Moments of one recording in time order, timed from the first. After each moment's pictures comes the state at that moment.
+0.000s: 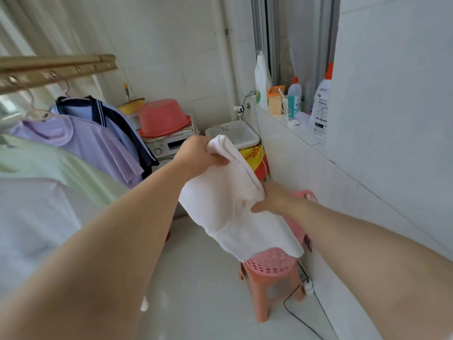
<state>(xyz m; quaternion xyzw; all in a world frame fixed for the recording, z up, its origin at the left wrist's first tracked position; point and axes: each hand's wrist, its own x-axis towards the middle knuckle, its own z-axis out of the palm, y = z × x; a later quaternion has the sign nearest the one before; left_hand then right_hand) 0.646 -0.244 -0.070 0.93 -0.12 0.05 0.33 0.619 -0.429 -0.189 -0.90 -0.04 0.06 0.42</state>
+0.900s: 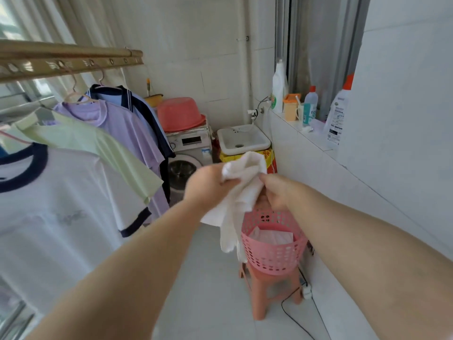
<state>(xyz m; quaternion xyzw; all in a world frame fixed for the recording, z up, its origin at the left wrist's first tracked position) 0.570 -0.200 -0.130 0.94 -0.16 0.18 0.26 0.596 -0.369 -0.155 -0.66 0.17 0.17 0.71</state>
